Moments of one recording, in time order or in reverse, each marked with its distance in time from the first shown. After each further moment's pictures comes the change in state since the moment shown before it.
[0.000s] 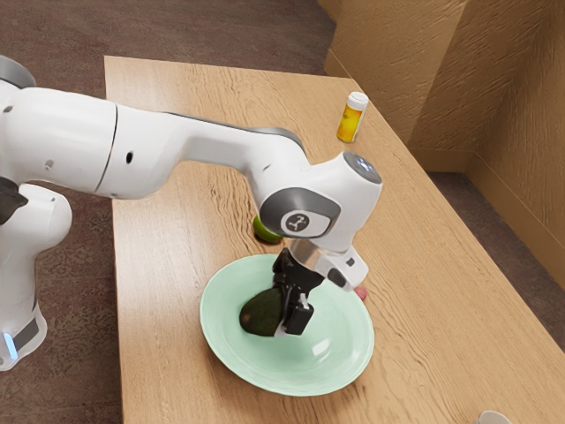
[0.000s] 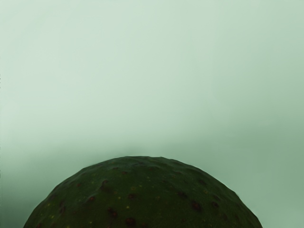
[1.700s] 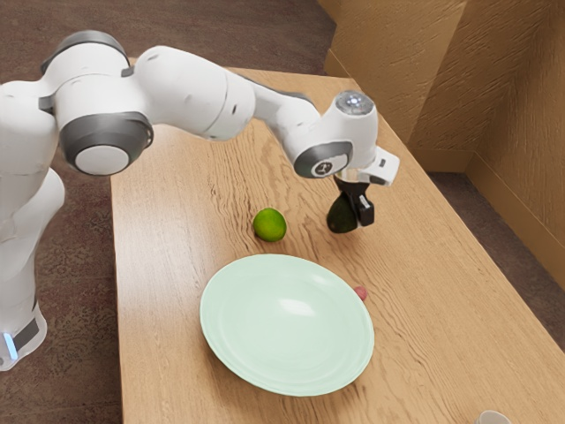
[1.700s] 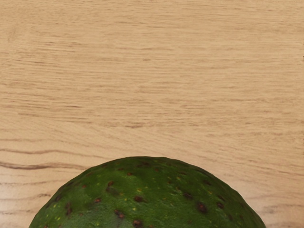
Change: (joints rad) arm 1.004 0.176 -0.684 0.162 0.366 0.774 -0.067
